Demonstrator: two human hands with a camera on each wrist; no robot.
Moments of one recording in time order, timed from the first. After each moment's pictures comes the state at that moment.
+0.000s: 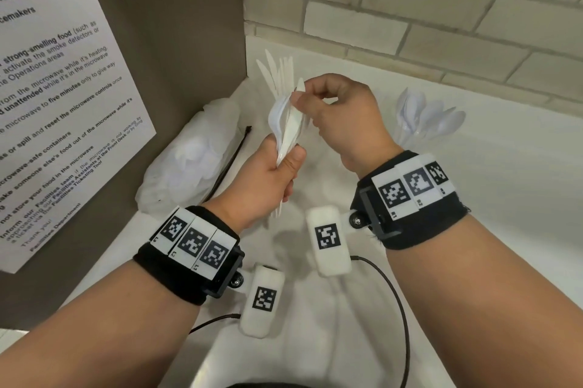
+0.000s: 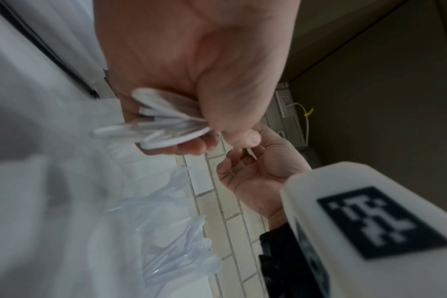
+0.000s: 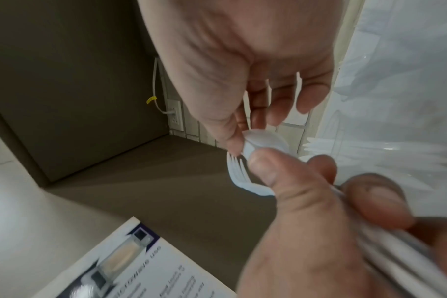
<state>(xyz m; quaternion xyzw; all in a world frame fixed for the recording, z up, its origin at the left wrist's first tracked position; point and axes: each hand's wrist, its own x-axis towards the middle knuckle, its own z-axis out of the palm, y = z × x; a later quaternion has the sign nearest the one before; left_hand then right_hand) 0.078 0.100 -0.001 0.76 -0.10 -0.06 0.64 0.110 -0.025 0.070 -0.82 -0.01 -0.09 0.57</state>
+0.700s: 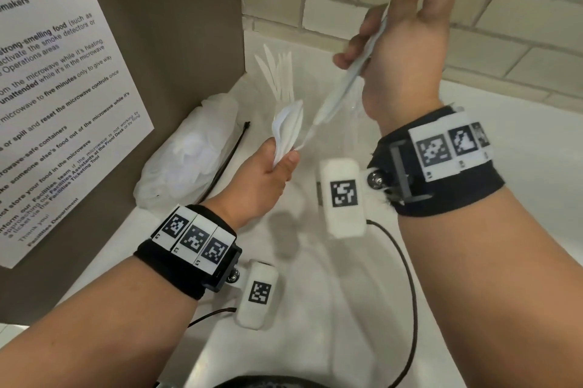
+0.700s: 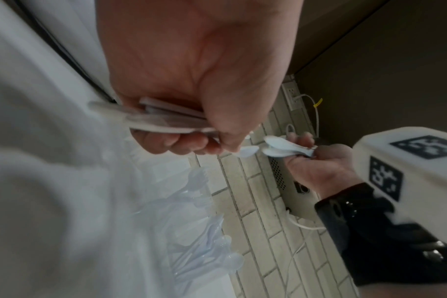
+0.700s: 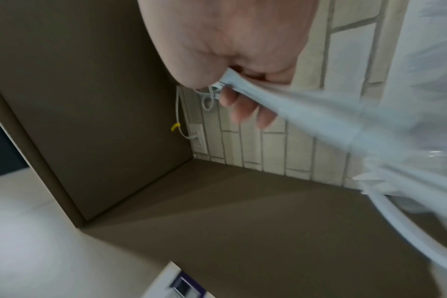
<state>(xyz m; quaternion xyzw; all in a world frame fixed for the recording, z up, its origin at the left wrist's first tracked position) 0.081 0.106 -0.016 0.78 -0.08 -0.09 0.61 0.114 -0.035 0.126 -0.61 -0.02 -0.28 0.74</state>
